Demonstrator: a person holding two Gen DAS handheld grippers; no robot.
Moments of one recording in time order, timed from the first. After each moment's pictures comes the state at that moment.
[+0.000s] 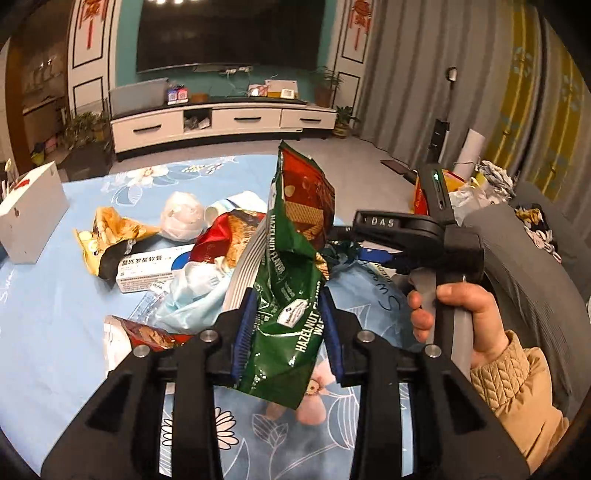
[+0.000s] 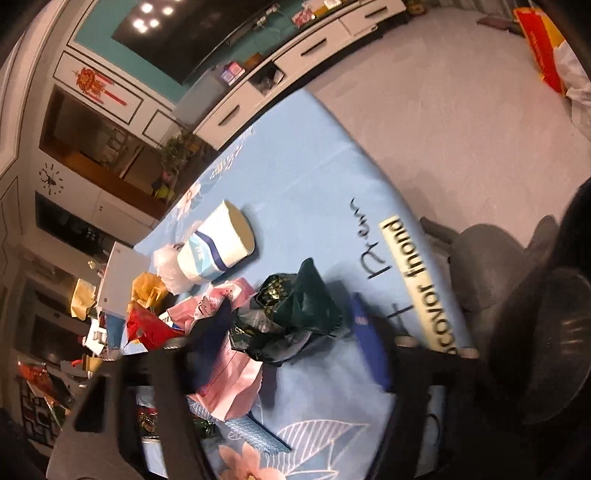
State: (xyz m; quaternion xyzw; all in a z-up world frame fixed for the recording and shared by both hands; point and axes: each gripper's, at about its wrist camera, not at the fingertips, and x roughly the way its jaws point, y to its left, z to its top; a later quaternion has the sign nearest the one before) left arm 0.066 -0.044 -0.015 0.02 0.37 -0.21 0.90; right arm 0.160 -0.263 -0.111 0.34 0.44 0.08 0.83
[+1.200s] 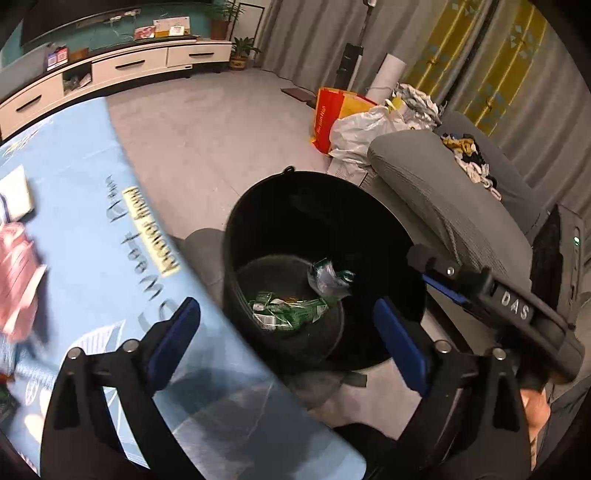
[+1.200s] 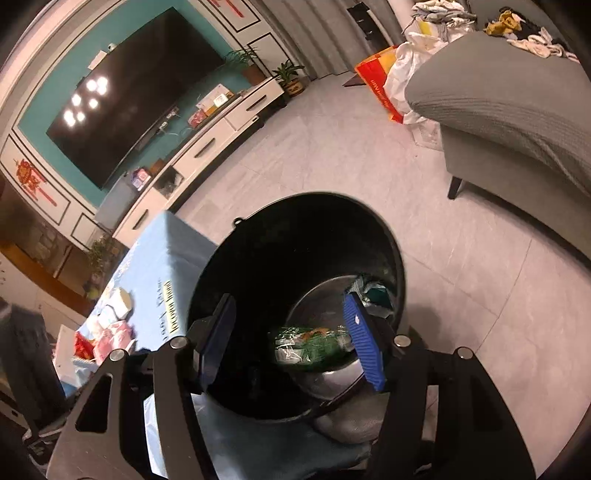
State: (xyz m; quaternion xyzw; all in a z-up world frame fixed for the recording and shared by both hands) left arm 0.065 -0.243 -0.083 0.05 0.47 -0.39 0.79; right arm -0.063 -0.422 -0.094 0.37 0.33 -0.16 0.86
